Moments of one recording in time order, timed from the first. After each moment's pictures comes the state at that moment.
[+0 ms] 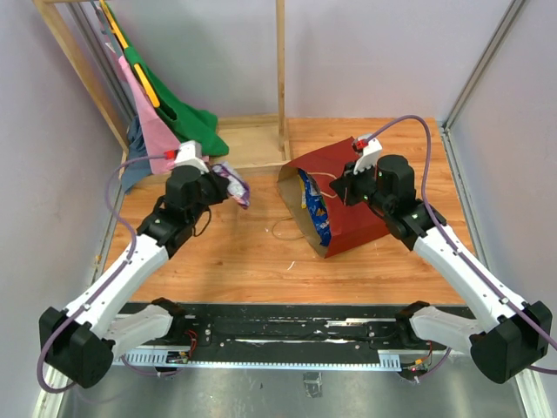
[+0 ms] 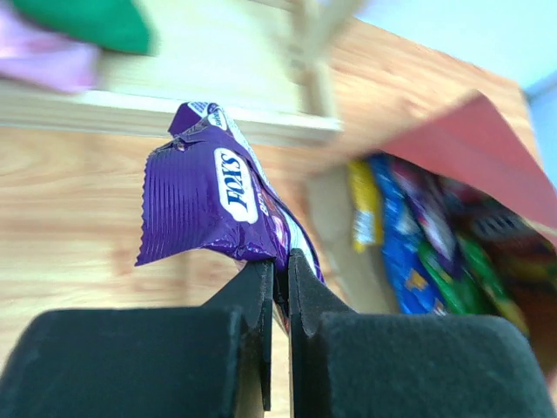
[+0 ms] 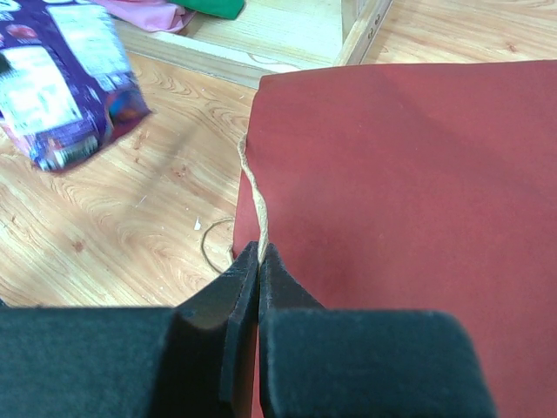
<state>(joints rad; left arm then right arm) -0.49 1.04 0.85 -0.11 -0.19 -0.52 0.48 1.09 0.97 -0.21 -0.17 0.15</state>
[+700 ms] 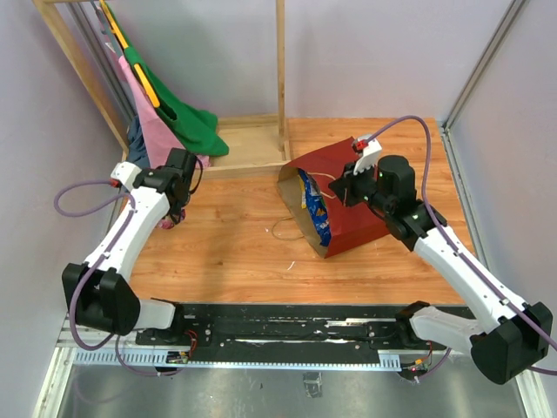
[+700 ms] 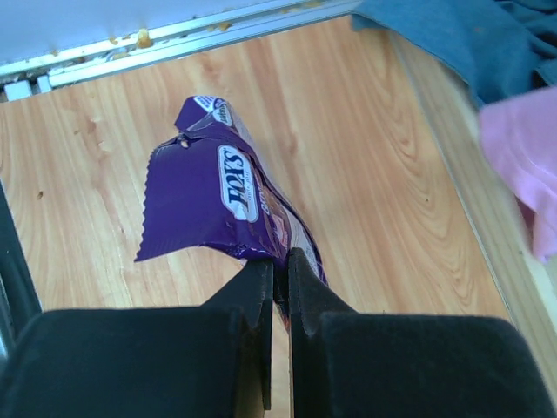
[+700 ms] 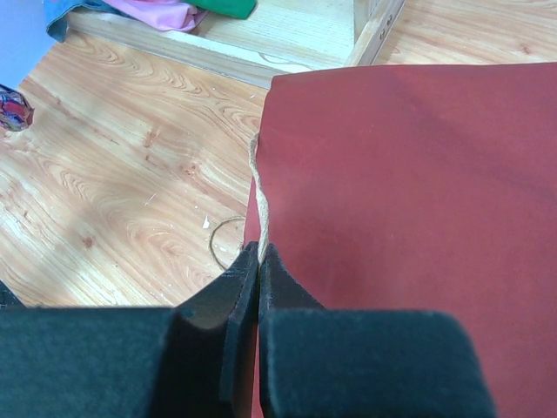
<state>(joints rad) -0.23 1.33 1.19 -1.12 -0.96 -1.40 0.48 1.09 0.97 -0.21 -0.19 0.15</state>
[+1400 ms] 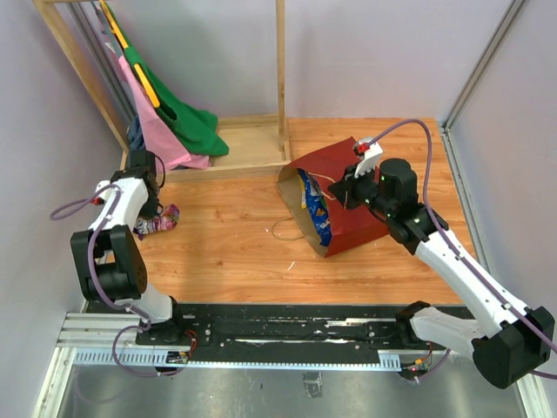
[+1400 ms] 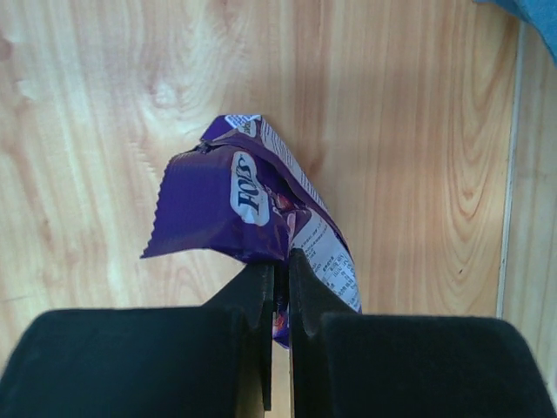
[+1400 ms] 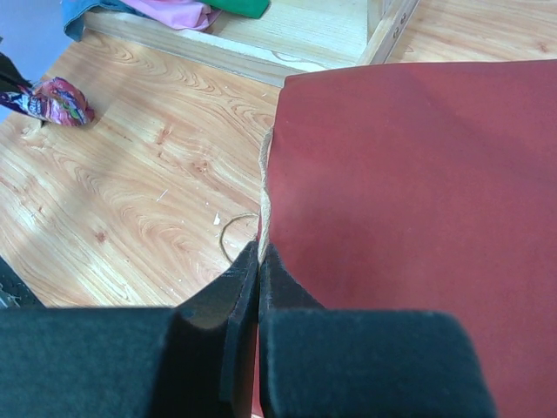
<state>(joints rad) 0.17 1.52 1.13 -0.88 -0.56 -1.34 0.48 1.06 0.94 -0.19 -0.22 0.17</state>
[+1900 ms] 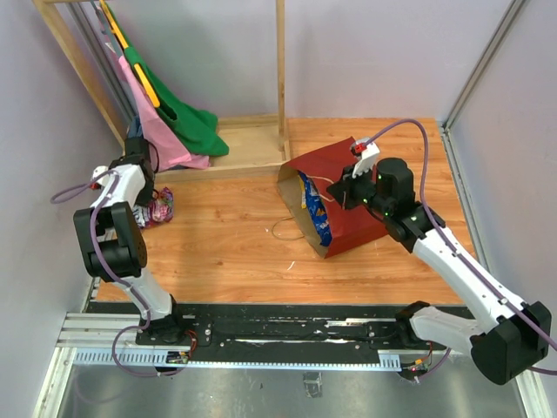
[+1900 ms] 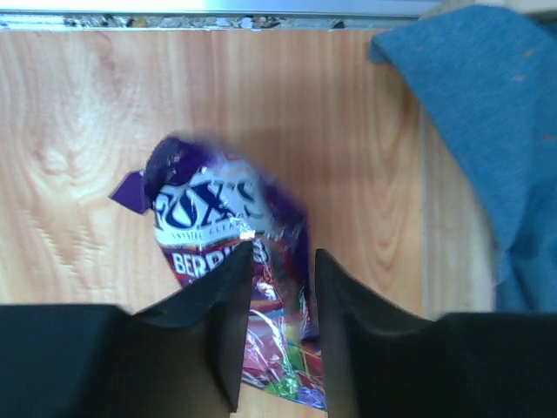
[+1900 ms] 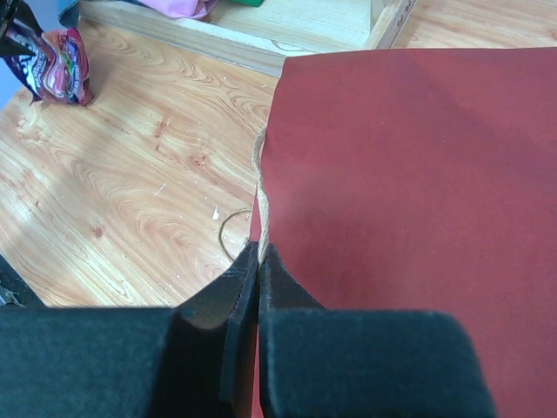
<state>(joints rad) 0.23 1.71 1.26 -0.73 -0.56 -1.28 0.48 1.08 0.94 -0.19 -0.23 0.17</state>
